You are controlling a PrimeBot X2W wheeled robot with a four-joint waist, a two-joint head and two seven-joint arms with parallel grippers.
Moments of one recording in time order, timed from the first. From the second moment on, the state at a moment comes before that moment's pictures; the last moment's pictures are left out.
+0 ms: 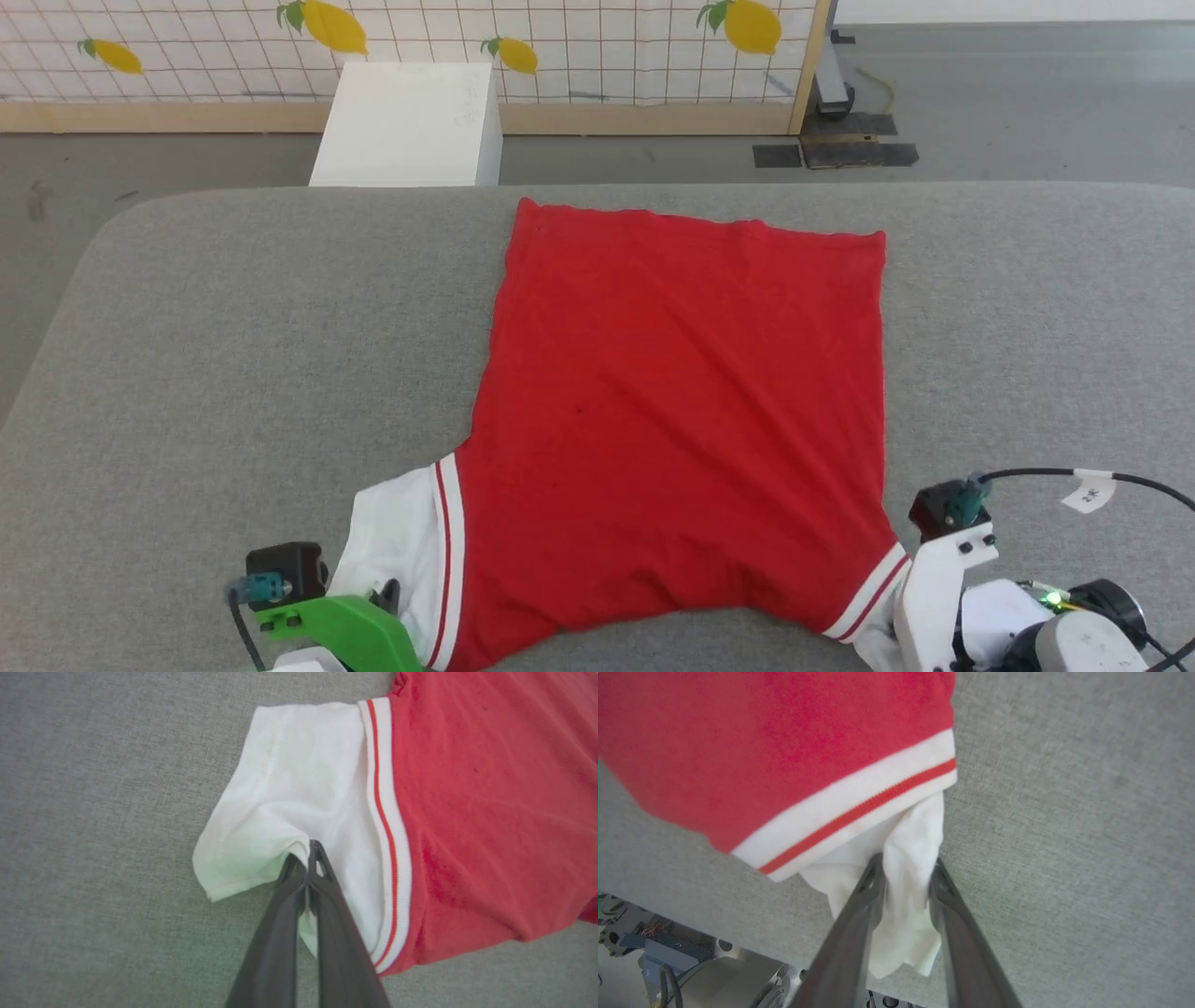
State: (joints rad) left arm 0.05 0.26 -0.26 0.10 -0.59 0.19 0.28; right arm -0.06 -0.21 0.15 0.16 0.22 0.13 0.96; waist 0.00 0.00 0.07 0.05
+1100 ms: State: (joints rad) left arm 0.00 0.20 -0.23 -0.19 -0.61 0.22 0.17; right arm -0.93 -0.14 -0.29 0.40 0.03 0.13 0.75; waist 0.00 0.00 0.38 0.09
